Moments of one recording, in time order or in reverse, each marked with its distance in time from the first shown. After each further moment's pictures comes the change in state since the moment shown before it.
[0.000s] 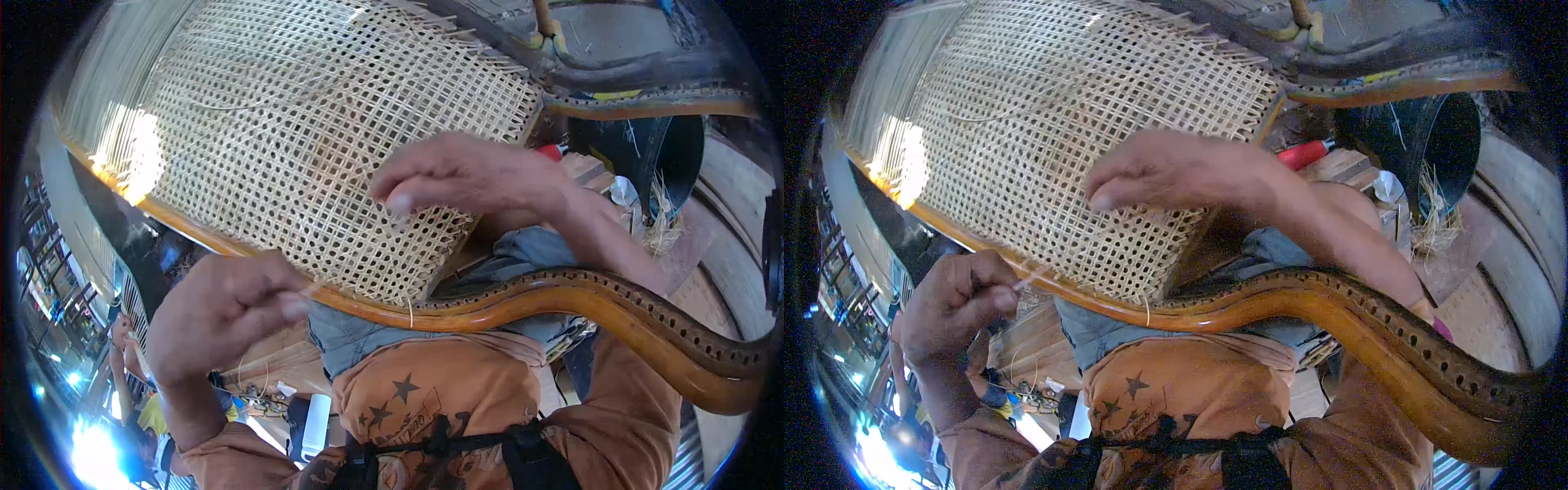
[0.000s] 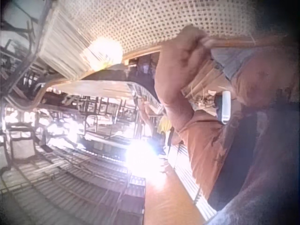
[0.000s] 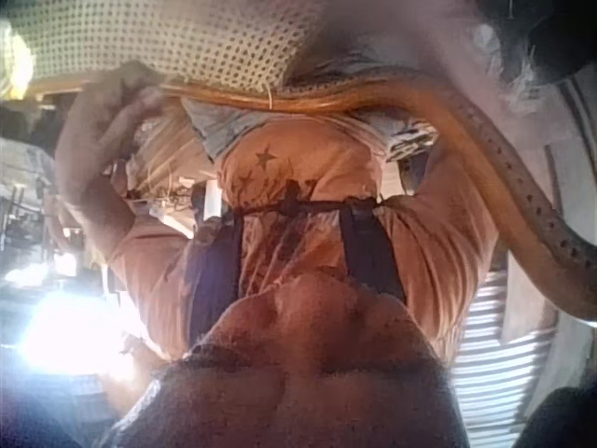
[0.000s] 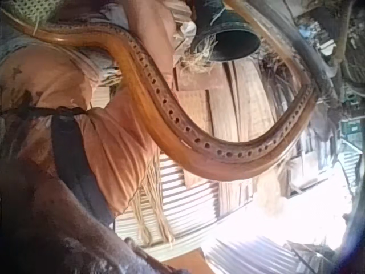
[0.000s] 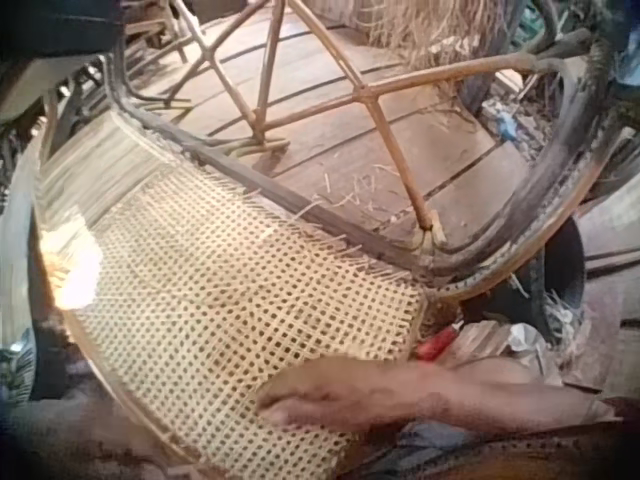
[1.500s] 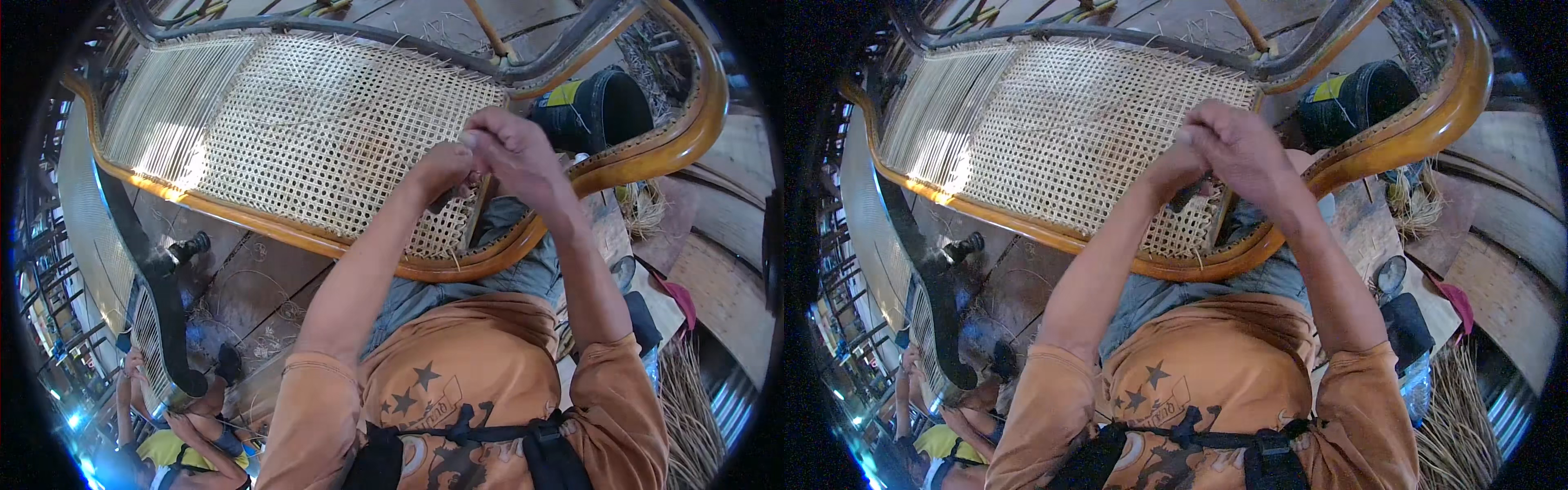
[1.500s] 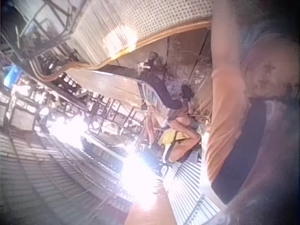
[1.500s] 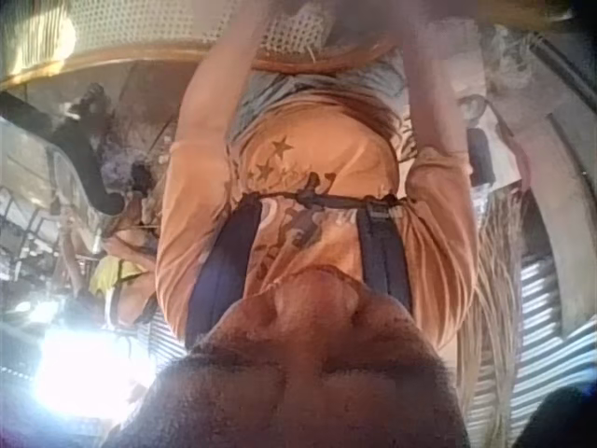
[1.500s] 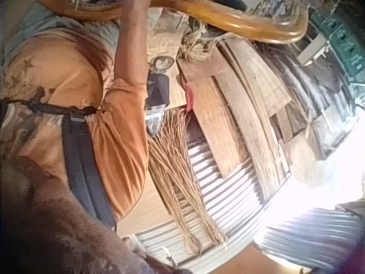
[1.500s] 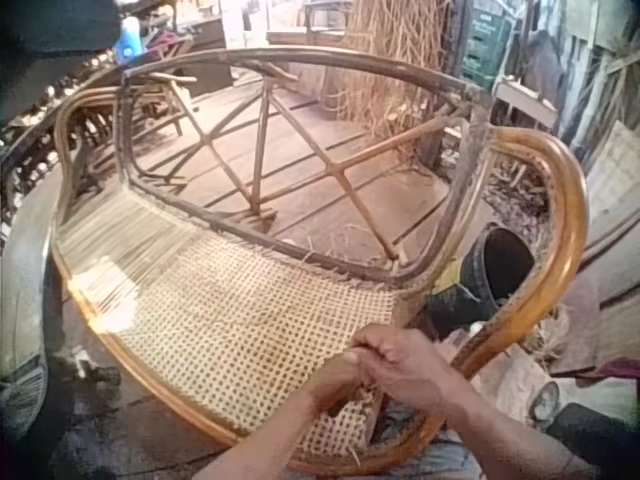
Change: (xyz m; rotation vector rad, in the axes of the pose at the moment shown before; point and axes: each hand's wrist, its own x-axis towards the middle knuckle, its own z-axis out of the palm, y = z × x) left_hand 0.171 -0.040 0.101 -0.438 0.081 0.295; right_hand -0.054 -0.083 0.081 -0.286 0.964 -0.018
